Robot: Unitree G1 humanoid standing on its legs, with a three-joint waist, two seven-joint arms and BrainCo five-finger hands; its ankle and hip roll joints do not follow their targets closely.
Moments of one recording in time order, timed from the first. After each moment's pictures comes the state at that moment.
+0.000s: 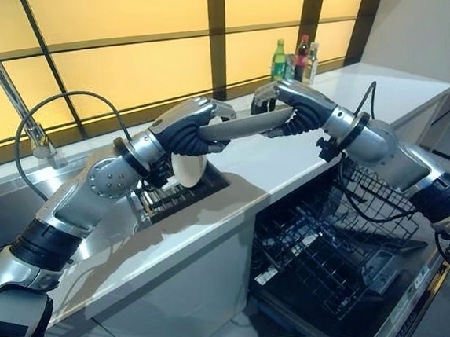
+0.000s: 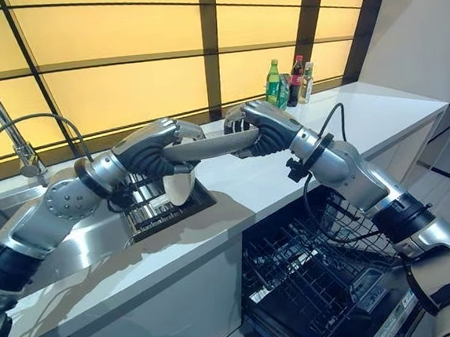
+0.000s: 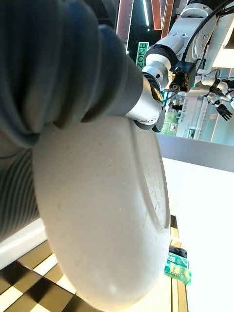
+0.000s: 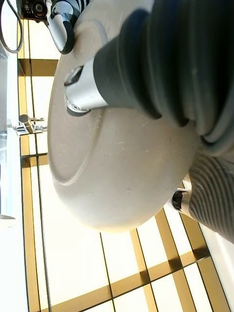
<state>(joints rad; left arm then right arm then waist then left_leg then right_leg) -0.68 0.95 -0.49 -0.08 0.01 -0.40 -0.15 -0.77 -0.81 0.52 0.12 -0.11 -0.39 0.02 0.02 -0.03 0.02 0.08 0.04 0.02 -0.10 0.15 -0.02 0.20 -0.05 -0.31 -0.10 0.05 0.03</state>
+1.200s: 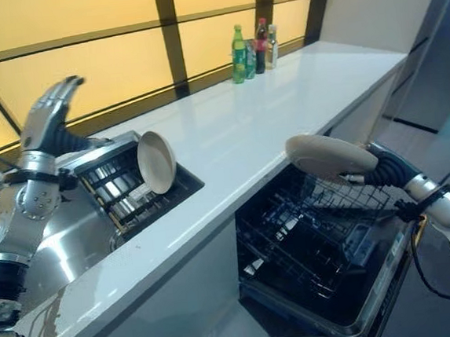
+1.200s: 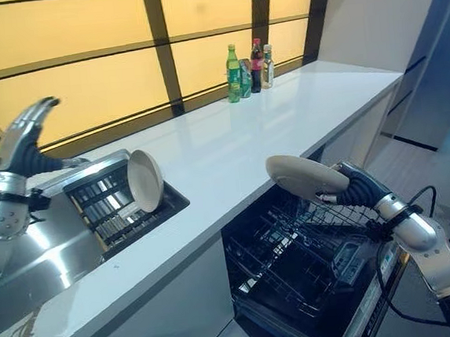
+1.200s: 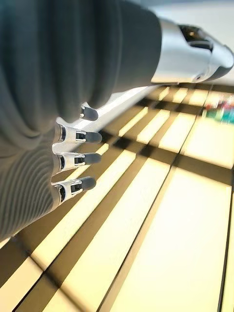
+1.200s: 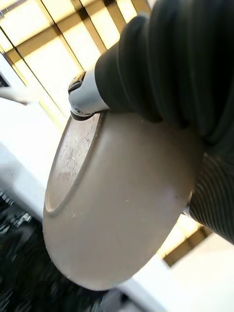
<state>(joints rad) -0.37 1.04 -0.06 0.37 0.30 -0.21 0.30 -0.03 -0.84 -0.04 0.08 -0.01 -0.36 0.26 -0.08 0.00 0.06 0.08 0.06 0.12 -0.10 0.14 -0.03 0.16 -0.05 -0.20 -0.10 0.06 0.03</state>
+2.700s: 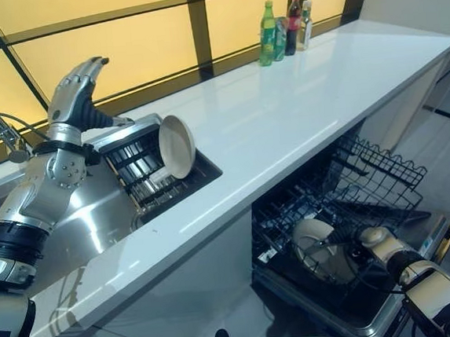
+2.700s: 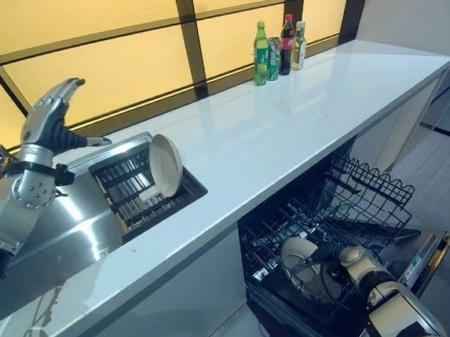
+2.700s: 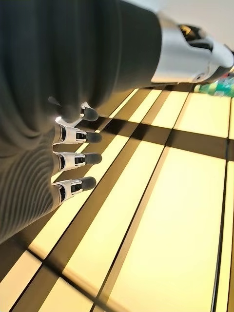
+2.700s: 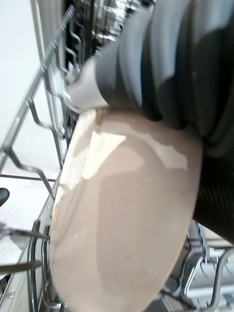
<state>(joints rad) -0.65 1.03 -0.40 0.32 0.21 -0.07 0.29 -0.47 -0.49 0.42 1.13 0.04 0.06 0.31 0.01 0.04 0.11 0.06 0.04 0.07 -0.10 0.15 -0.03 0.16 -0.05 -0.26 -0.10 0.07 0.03</state>
